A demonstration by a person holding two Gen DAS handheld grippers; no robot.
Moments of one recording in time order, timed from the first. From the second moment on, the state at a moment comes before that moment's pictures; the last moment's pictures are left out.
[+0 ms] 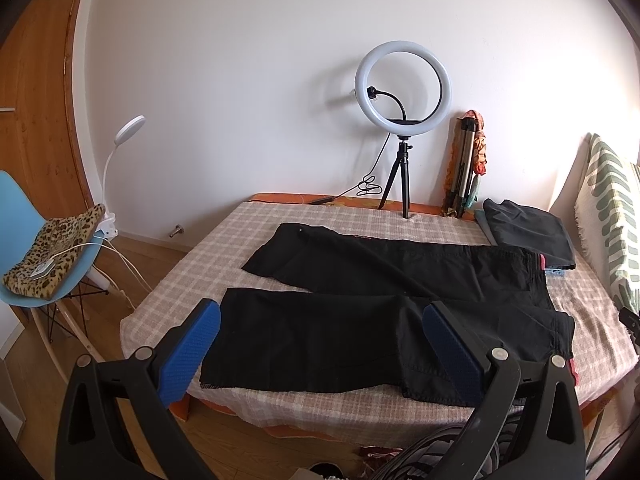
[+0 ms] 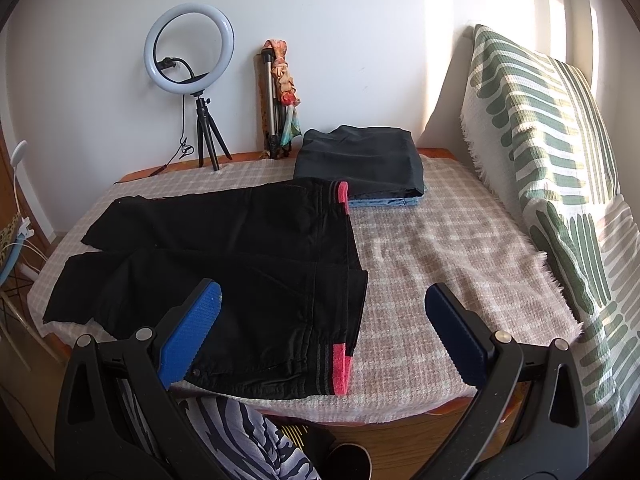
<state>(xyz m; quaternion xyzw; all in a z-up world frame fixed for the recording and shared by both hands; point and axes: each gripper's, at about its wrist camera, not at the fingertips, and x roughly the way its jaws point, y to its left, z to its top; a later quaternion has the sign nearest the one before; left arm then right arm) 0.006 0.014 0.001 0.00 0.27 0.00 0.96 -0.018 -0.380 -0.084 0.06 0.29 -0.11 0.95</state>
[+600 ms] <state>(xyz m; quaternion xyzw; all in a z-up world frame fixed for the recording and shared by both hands) 0.016 0.028 -0.019 0.01 0.30 0.01 0.95 -0.012 -0.375 -0.101 0.02 0.31 -0.08 0.95</state>
